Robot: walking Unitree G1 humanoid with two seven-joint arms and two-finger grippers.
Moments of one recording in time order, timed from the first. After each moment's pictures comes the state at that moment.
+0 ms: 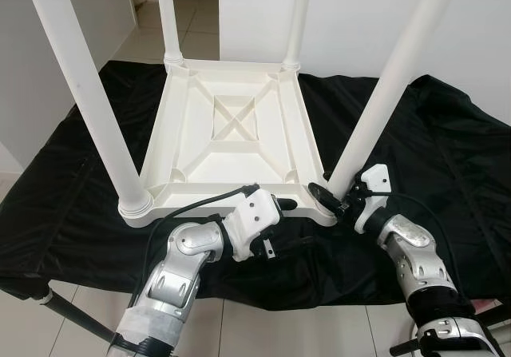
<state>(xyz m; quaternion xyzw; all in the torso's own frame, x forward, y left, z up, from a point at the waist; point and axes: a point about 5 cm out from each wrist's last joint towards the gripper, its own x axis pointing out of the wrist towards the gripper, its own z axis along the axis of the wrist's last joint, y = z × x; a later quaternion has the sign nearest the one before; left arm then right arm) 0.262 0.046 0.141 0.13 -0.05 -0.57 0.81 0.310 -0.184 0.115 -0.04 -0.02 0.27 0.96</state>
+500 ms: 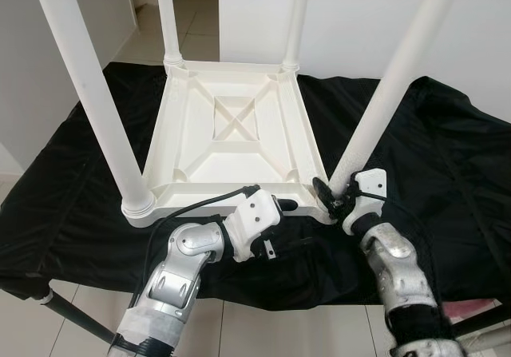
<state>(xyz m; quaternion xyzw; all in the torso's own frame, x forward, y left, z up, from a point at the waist) 0.261 0.046 0.141 0.13 -0.05 -0.57 0.81 0.300 -0.154 0.110 0.03 -0.02 0.05 1.00</state>
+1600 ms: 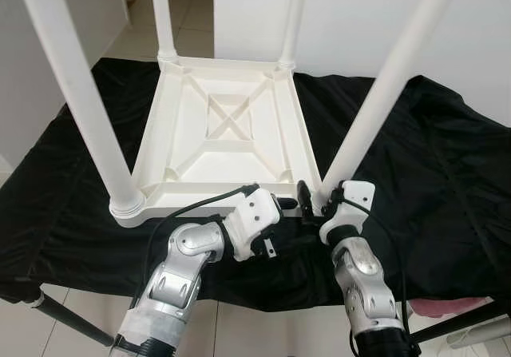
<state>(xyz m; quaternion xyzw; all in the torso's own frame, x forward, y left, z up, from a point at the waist) 0.260 0.043 0.141 0.12 -0.05 -0.57 0.81 0.280 -0.142 0.105 0.08 -0.03 0.08 0.99</state>
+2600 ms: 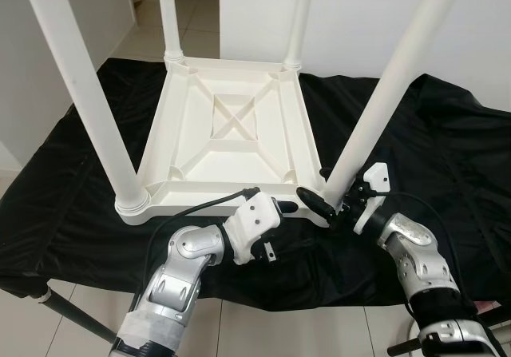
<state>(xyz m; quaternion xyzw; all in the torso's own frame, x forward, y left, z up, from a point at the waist) 0.259 0.047 0.139 0.12 -0.05 -0.57 0.81 0.313 -0.181 0.125 -0.02 -0.02 0.38 0.92</state>
